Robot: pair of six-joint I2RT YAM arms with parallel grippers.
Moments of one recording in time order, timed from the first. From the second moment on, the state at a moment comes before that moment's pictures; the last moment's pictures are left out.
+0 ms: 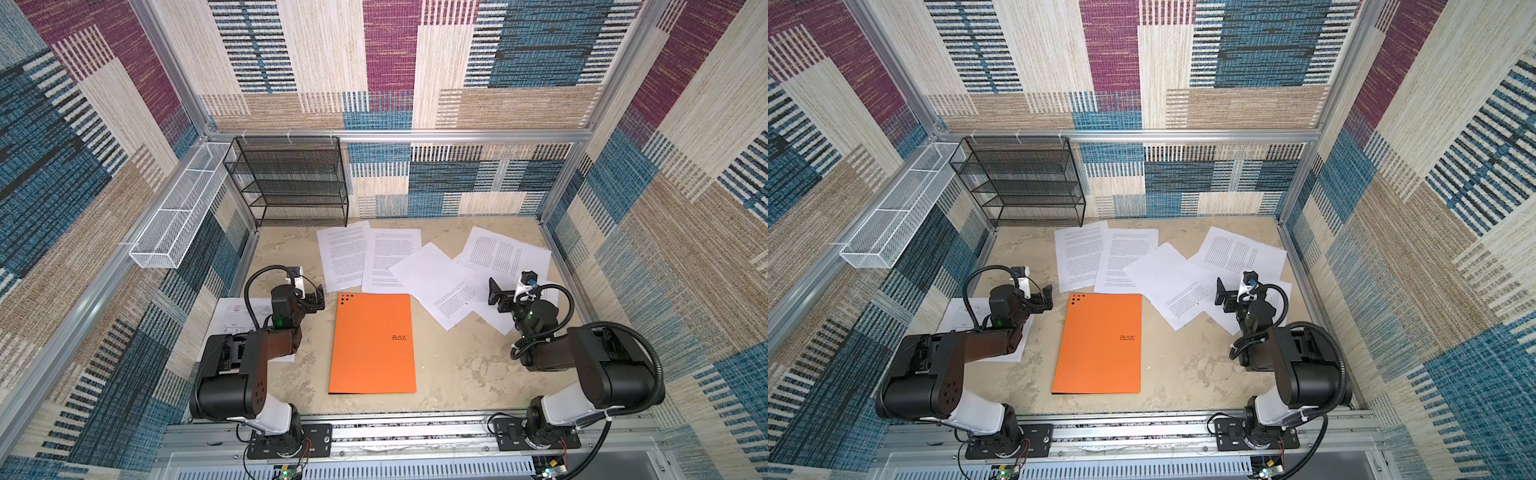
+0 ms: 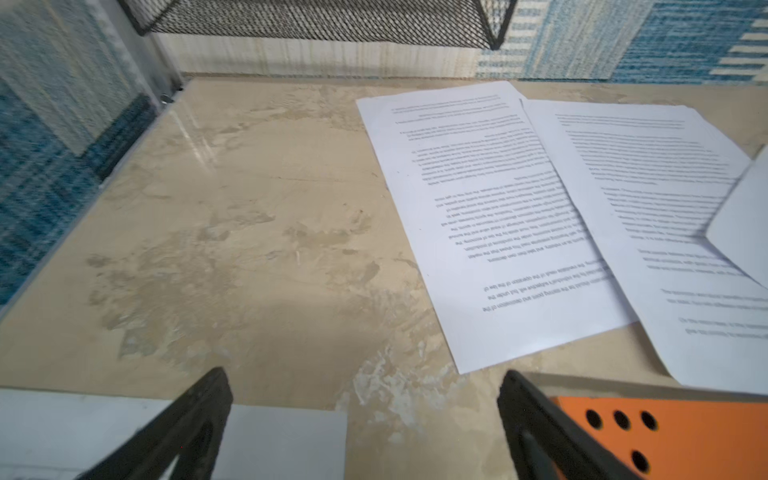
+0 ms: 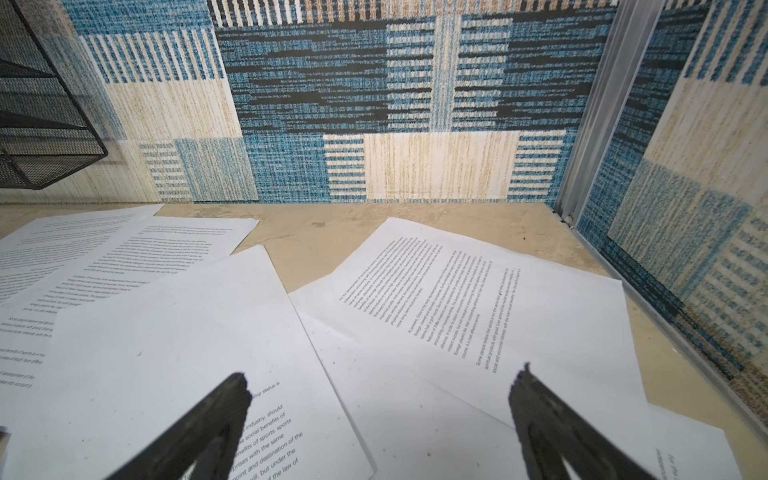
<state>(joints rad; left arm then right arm) 0.03 1.47 0.48 0.55 -0.04 0.00 -0.02 1.47 0.24 1.14 -0.05 0.02</state>
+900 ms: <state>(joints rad) -0.25 1.34 0.67 -0.50 0.17 -0.62 0.61 1.48 0.57 0.20 -0.23 0.67</state>
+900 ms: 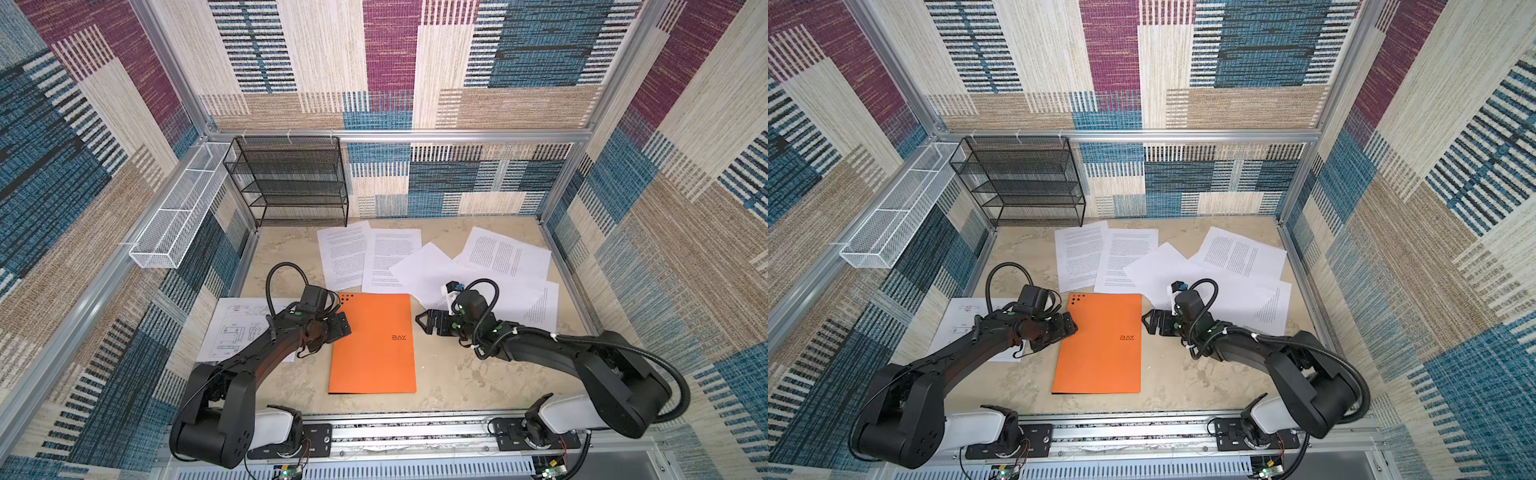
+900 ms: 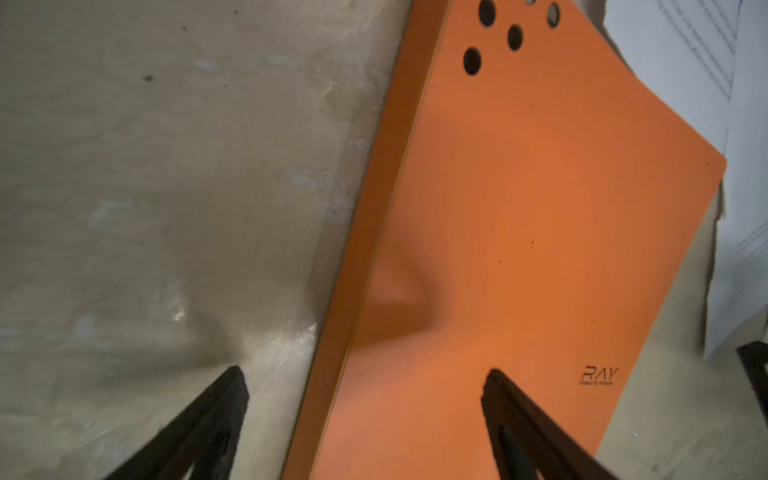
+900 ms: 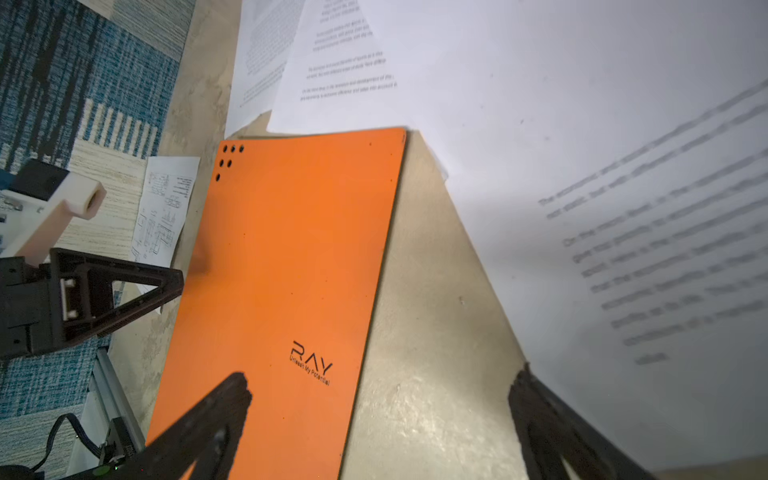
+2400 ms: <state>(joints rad) -0.27 1.52 0.60 0.00 0.38 -0.76 0.57 1.56 0.82 -0.06 -0.26 0.80</state>
